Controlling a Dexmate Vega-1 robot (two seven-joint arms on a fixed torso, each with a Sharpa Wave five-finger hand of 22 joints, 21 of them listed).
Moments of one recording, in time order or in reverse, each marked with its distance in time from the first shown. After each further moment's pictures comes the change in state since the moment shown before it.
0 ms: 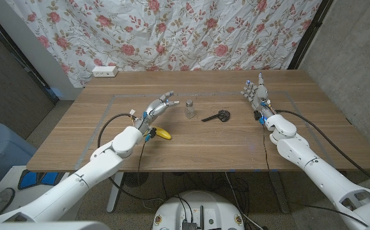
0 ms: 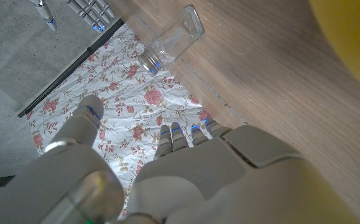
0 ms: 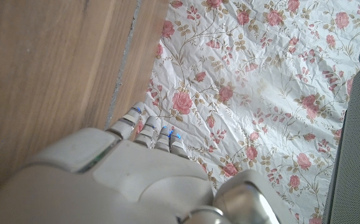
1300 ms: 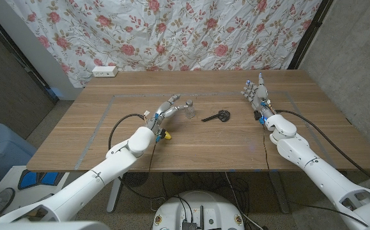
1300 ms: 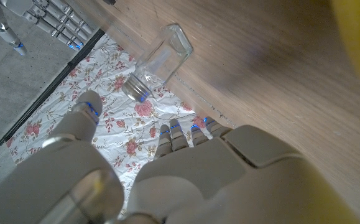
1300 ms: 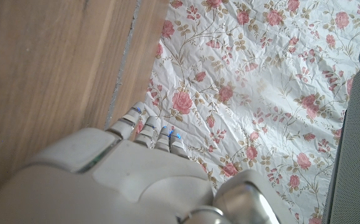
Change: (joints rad) left arm -0.077 -0.077 0.090 0.048 0.135 0.119 0.075; left_hand 0.043 -0.017 -0.003 0.003 0.000 0.022 0.021 0.010 0.000 0.051 0.000 0.012 0.000 0.009 0.009 0.000 0.000 -0.008 0.008 0.002 0.000; right arm 0.000 0.000 0.000 -0.001 0.000 0.000 -0.001; right_hand 0.000 0.000 0.000 0.000 0.000 0.000 0.000 0.000 0.000 0.000 0.000 0.000 0.000 0.000 0.000 0.000 0.000 0.000 0.000 0.000 0.000
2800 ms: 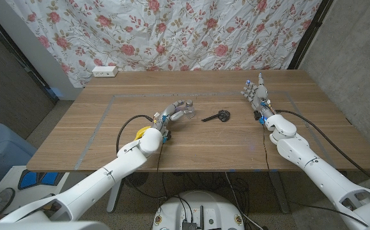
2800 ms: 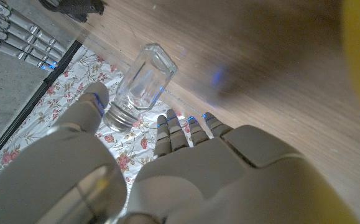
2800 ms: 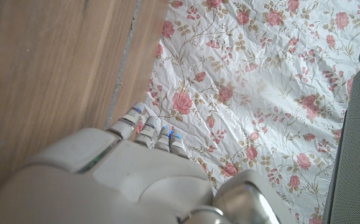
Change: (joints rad) left arm -0.052 -0.051 0.081 0.026 0.102 0.138 0.084; left_hand 0.118 0.011 0.004 0.004 0.008 0.139 0.029 0.029 0.000 0.148 -0.013 0.025 0.000 0.118 0.014 0.012 0.000 0.057 0.018 0.008 0.000; right arm 0.000 0.000 0.000 -0.001 0.000 -0.001 0.000; right_hand 0.000 0.000 0.000 0.000 0.000 0.000 0.000 0.000 0.000 0.000 0.000 0.000 0.000 0.000 0.000 0.000 0.000 0.000 0.000 0.000 0.000
